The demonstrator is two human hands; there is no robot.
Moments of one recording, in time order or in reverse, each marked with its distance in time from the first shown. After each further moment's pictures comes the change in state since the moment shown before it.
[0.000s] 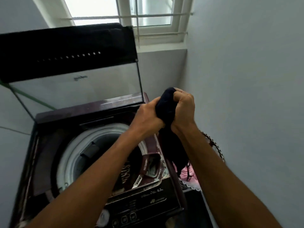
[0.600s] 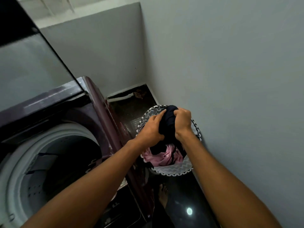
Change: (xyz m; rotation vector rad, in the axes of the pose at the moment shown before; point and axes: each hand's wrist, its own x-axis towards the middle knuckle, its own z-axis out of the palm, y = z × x) left_hand 0.044 -0.077 0.247 0.132 -0.636 -0.098; right_hand 0.078 0.118 -0.246 -0.234 0.513 0.257
